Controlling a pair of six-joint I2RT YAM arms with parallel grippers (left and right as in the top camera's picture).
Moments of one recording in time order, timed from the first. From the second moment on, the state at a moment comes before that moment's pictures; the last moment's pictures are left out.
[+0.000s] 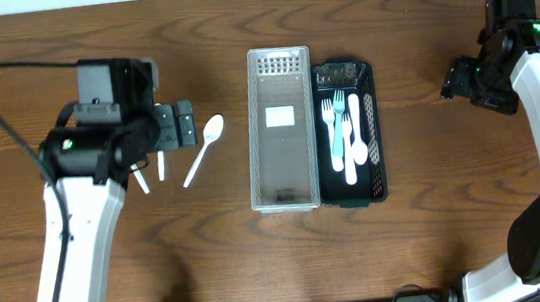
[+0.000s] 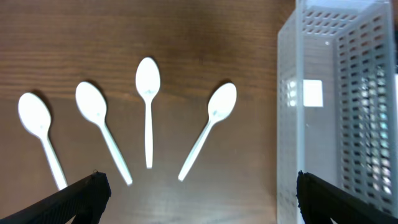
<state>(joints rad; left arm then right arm) -0.11 1.38 1.36 -0.98 0.04 -0.10 -0.15 1.72 1.51 -1.14 0.06 0.29</state>
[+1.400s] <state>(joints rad) -0.11 2.04 1.36 -0.87 0.07 0.15 -0.15 1.72 1.51 -1.14 0.06 0.28</state>
